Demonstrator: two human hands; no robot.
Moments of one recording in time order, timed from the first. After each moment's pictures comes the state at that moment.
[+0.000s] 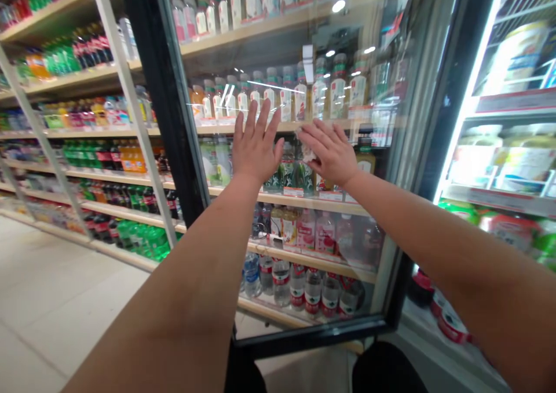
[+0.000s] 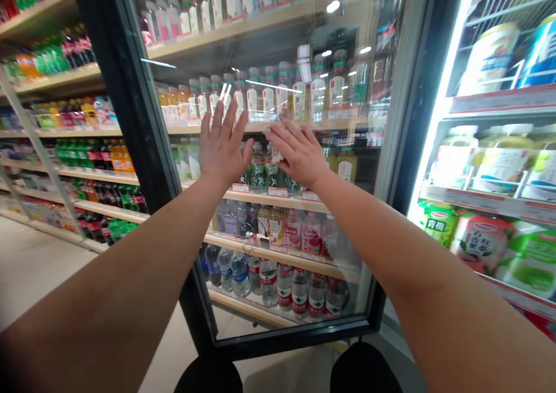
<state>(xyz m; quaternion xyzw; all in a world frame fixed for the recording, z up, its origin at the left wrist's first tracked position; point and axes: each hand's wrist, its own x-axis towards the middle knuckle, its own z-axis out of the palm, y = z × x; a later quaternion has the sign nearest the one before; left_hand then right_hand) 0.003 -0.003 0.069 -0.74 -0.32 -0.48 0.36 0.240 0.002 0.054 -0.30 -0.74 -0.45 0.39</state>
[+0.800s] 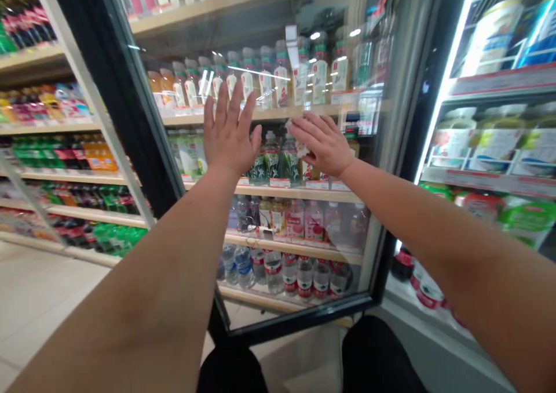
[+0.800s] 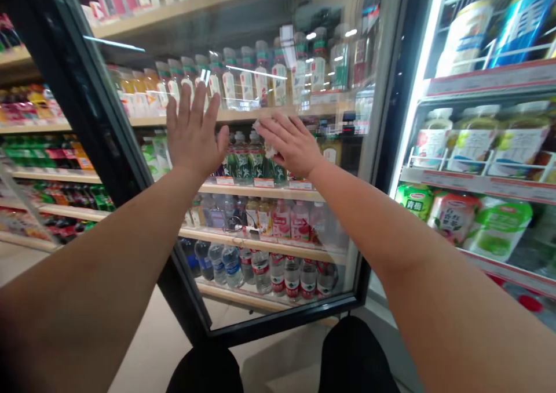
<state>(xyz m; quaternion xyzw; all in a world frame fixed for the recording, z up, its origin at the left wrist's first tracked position) 0.003 0.000 0.069 -0.76 -0.32 -0.49 0.30 0.272 -0.004 0.045 -0.33 -0.77 -0.45 0.31</state>
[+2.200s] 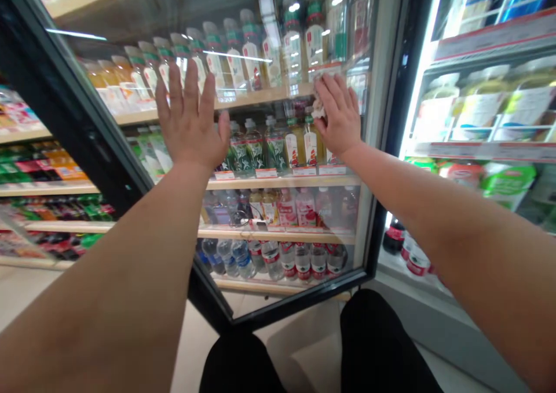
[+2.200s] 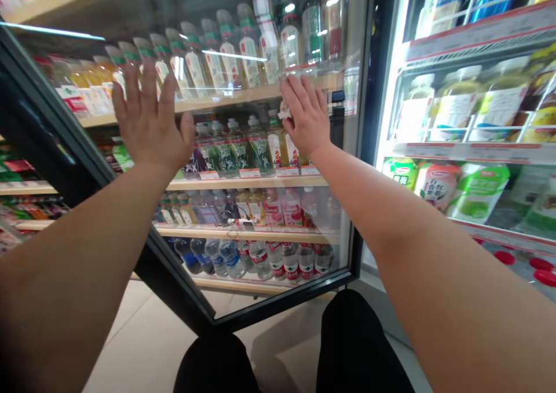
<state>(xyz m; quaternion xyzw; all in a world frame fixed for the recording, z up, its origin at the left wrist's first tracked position) 0.008 -0.001 0.071 -0.72 -0.40 -0.43 0.36 0.334 -0.001 0.029 -0.44 -0.66 -0.39 0.47</state>
